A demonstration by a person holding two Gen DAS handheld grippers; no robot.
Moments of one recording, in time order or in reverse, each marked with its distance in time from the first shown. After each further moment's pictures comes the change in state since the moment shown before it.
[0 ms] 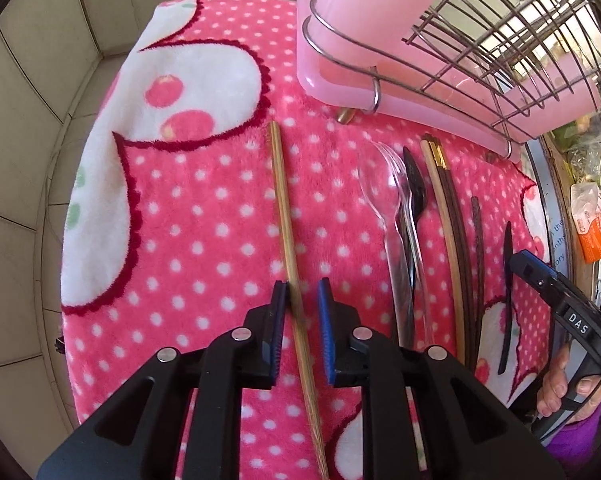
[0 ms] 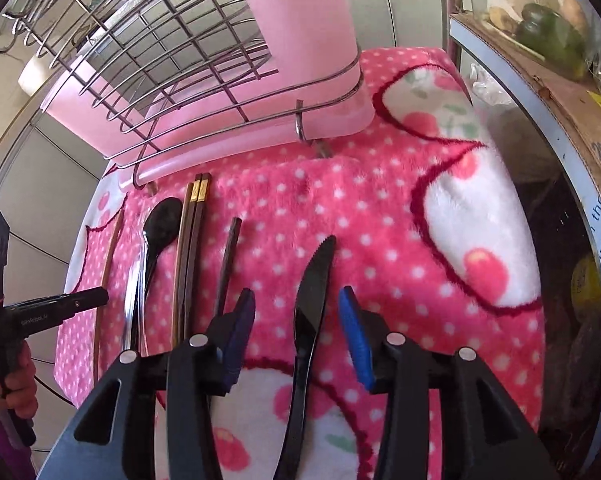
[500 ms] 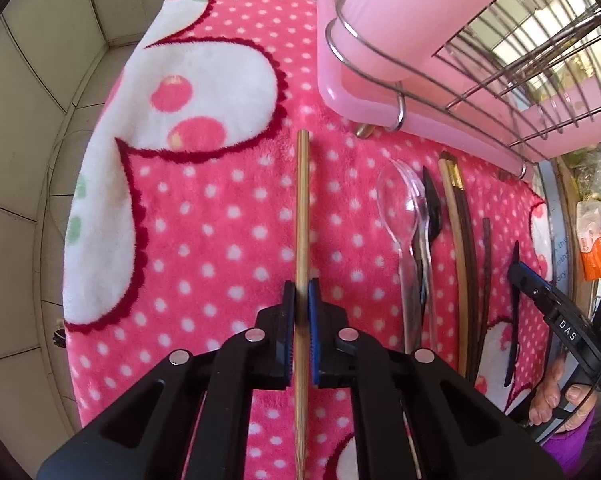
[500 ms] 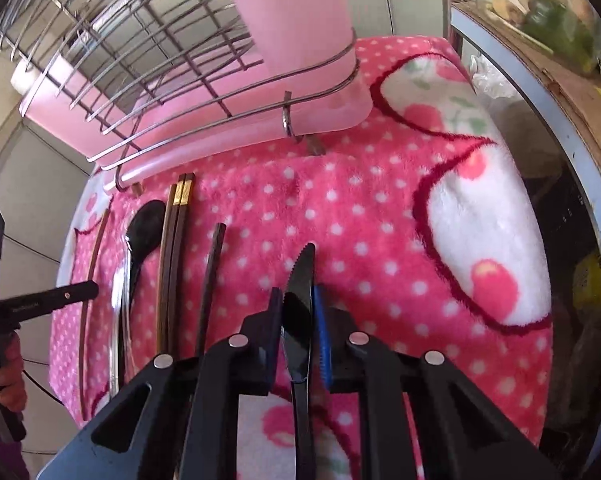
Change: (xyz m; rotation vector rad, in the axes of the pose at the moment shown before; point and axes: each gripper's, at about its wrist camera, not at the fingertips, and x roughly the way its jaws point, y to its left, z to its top) left arm -0.002 0.013 0.016 -0.039 -0.002 -0.008; right arm 0.004 -0.010 0.002 0.028 -0.011 0.026
